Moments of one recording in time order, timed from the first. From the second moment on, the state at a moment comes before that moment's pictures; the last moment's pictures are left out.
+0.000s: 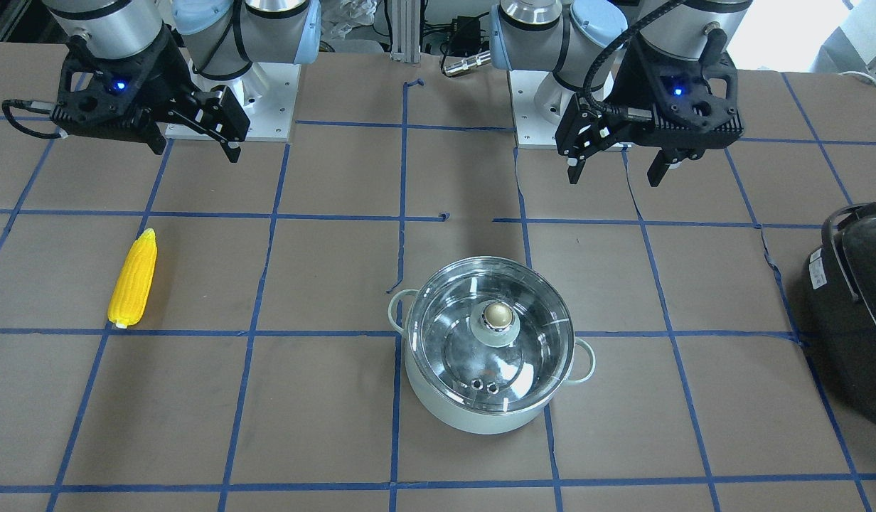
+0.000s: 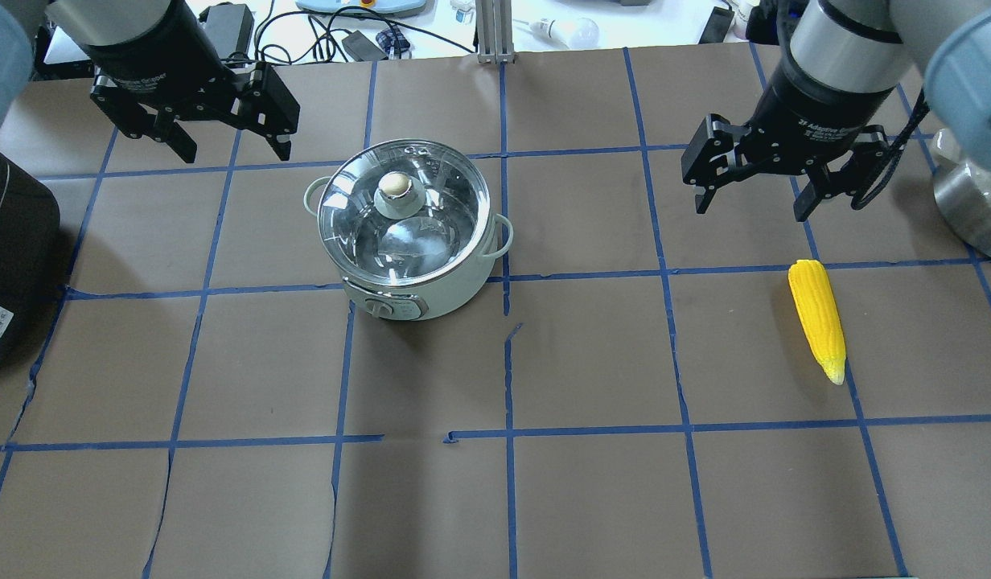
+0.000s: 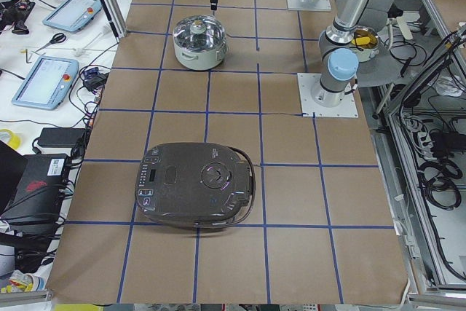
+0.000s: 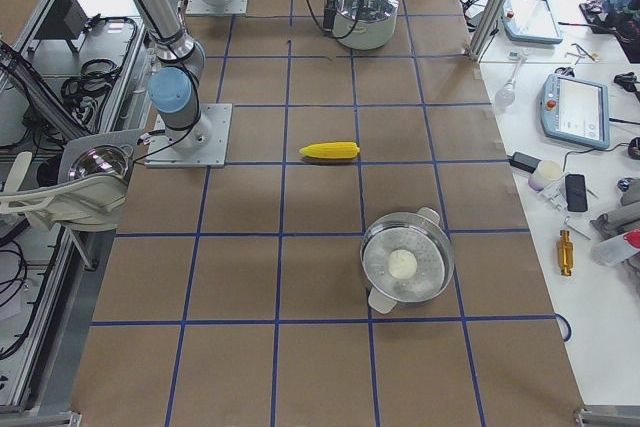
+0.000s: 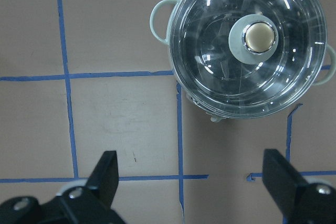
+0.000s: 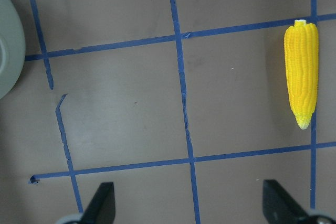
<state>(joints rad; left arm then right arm) -1.58 -1.58 -1.47 -1.58 1.59 0.00 1.55 -1.63 1.58 -1.46 -1.54 0.11</state>
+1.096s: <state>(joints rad) -1.58 -1.58 -1.46 -1.58 1.59 0.00 1.55 -1.63 1.56 -1.43 -1.58 0.12</state>
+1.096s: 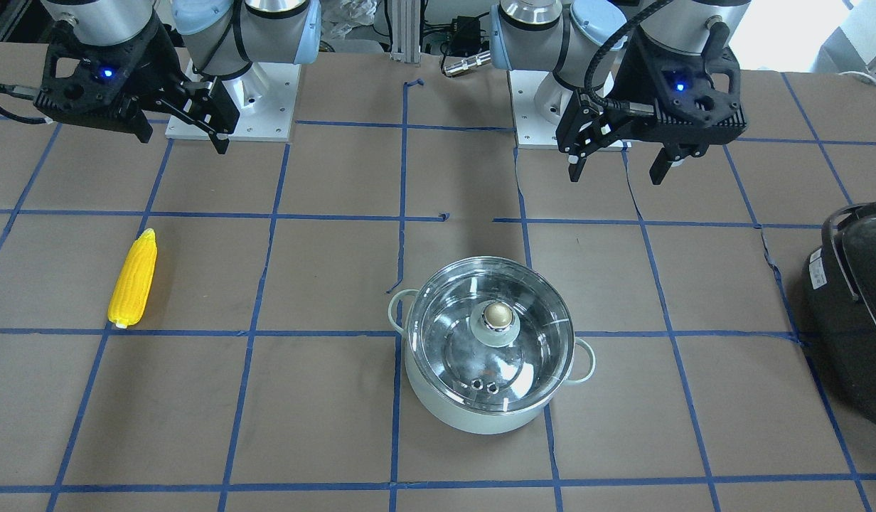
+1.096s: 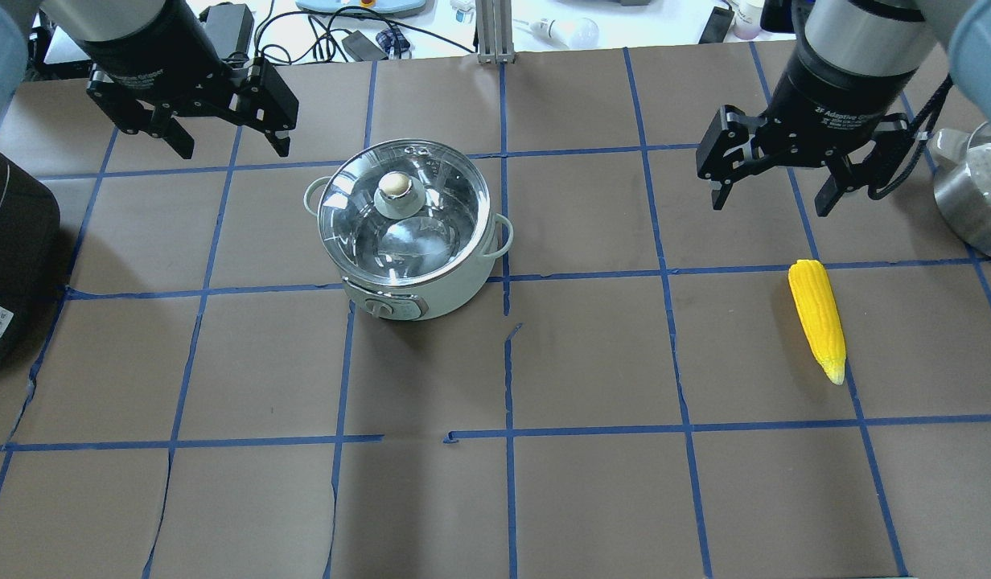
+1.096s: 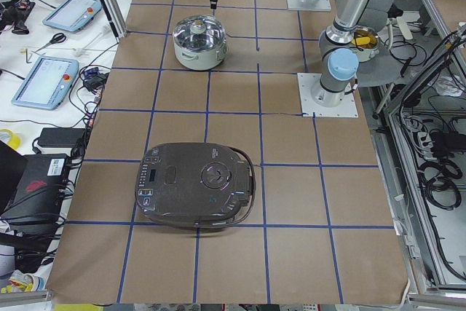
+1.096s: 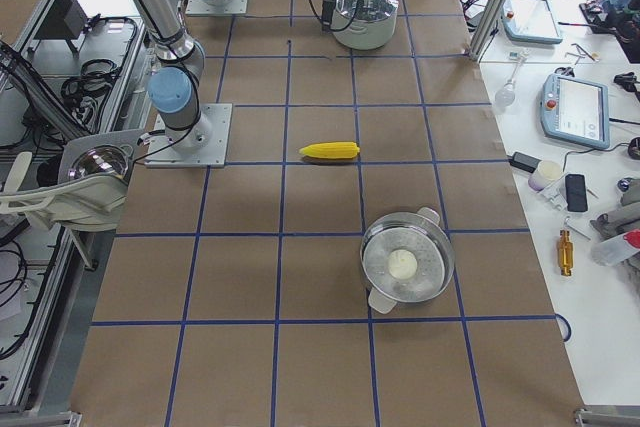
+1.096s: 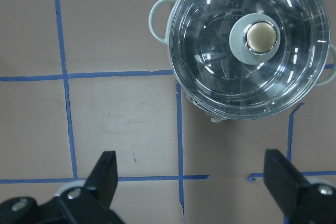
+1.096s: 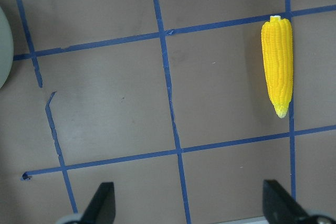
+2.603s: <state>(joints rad) -1.62 -1.65 -1.45 -1.51 1.57 -0.05 1.55 -1.62 1.56 -1.44 -1.58 0.12</state>
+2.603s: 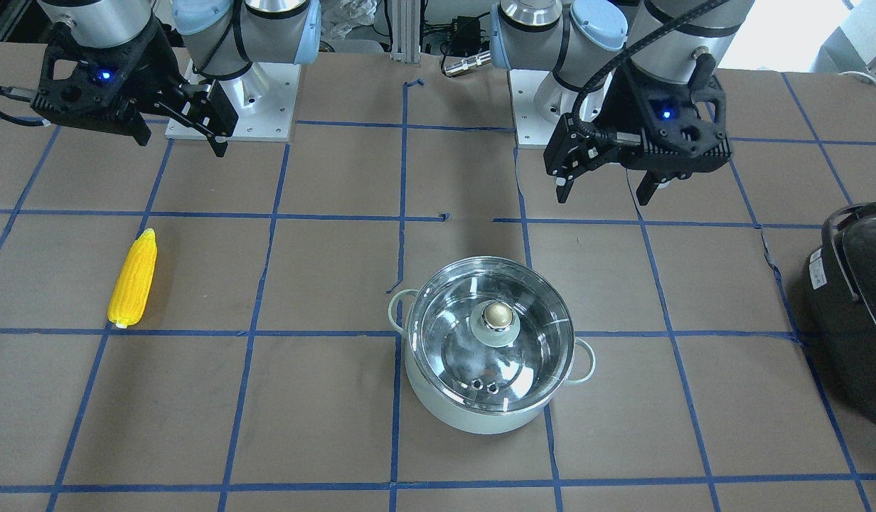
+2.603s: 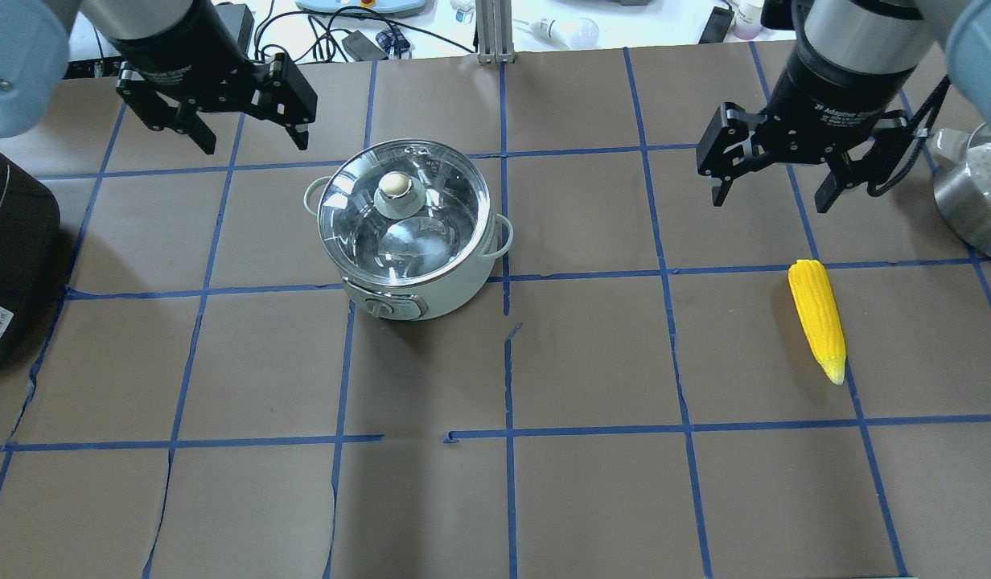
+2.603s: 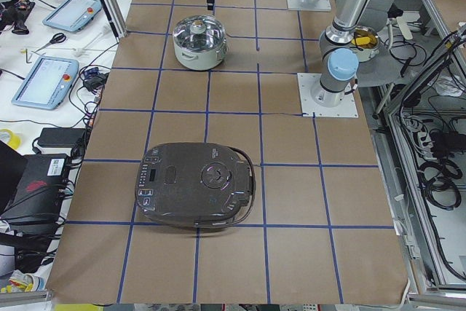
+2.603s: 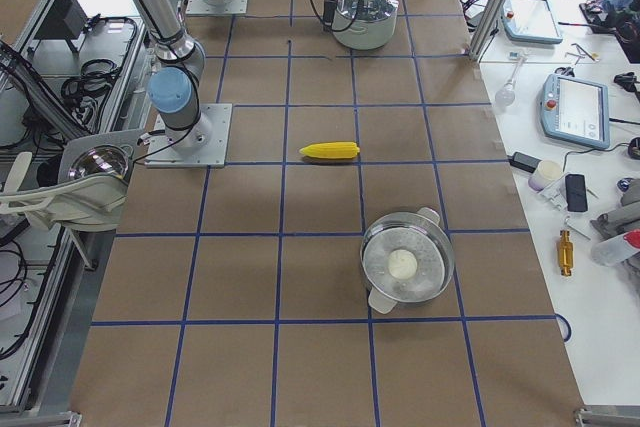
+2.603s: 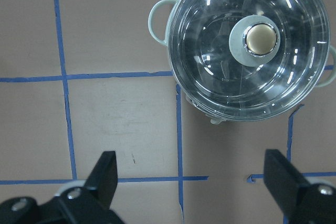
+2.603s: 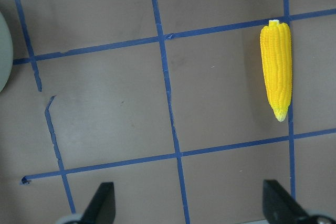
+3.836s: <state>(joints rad) -1.75 -1.94 -1.47 -1.29 1.57 -0.18 1.23 -1.46 1.77 -1.80 -1.60 -0.27</state>
